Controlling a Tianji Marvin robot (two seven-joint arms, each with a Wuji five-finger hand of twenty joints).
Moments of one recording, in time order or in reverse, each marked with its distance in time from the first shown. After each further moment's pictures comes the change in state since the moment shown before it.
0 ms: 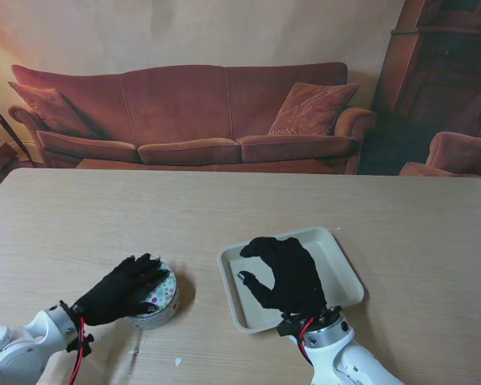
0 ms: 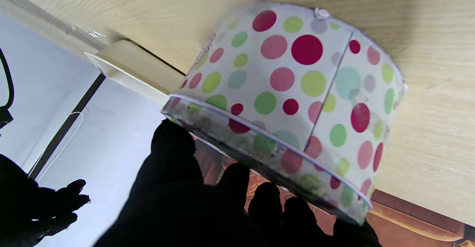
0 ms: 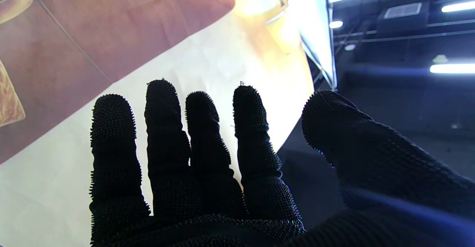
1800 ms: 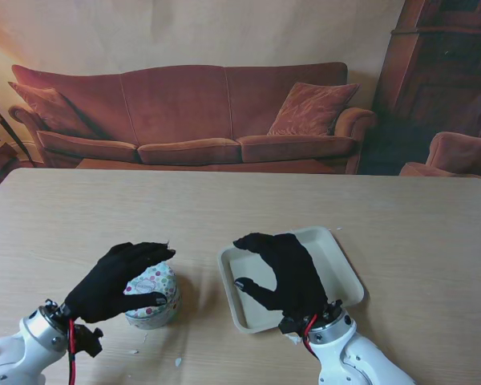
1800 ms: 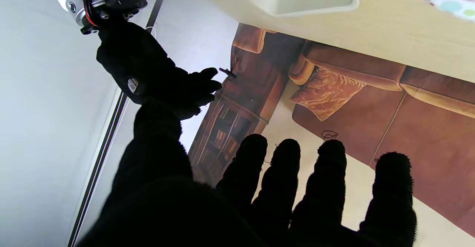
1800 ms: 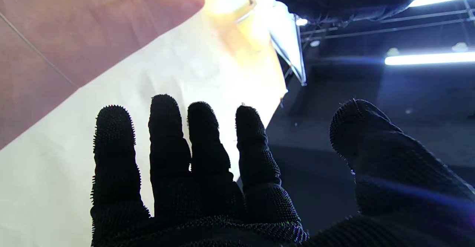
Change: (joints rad) left arm 0.240 -0.054 -0.106 -0.432 -0.132 -0.026 0.132; right arm 0.046 -0.001 0.021 0.071 -0.006 -0.181 -0.021; left_hand -0.072 -0.132 0.001 0.003 0.240 0.123 0.116 0.111 0.375 0.206 0.130 0.162 0.375 0.364 0.234 0.384 0.145 0.448 0.544 0.380; right_hand -0.093 0.096 -0.184 0.002 -0.152 0.001 -0.220 0.016 -0.082 -0.001 -0.073 -0.026 -0.117 -0.009 -0.058 -0.003 -0.104 -0.001 -0.120 0.000
